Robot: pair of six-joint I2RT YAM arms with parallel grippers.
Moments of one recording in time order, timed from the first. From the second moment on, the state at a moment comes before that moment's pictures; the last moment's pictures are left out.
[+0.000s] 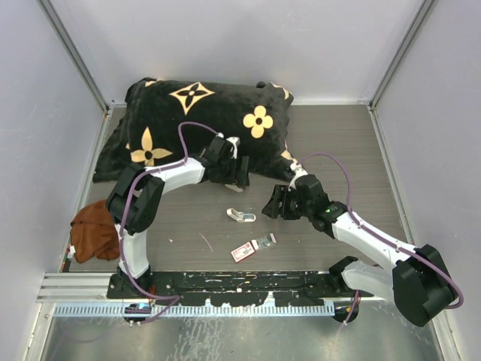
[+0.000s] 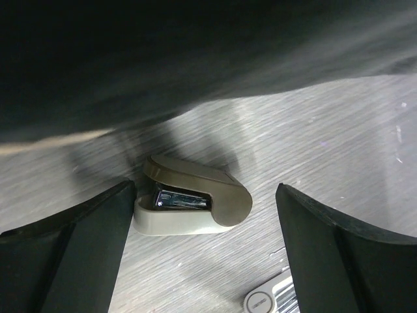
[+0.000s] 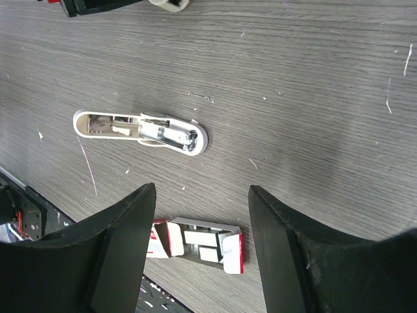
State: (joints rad) left arm -0.61 1.93 1.25 -0.22 0.10 -0.45; right arm 0.53 1.08 0.52 -0.14 -0.21 0.60
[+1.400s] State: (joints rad) left arm -0.78 2.08 1.48 -0.31 -0.16 -0.57; right arm 0.53 1.00 0.52 -0.21 -0.14 0.58
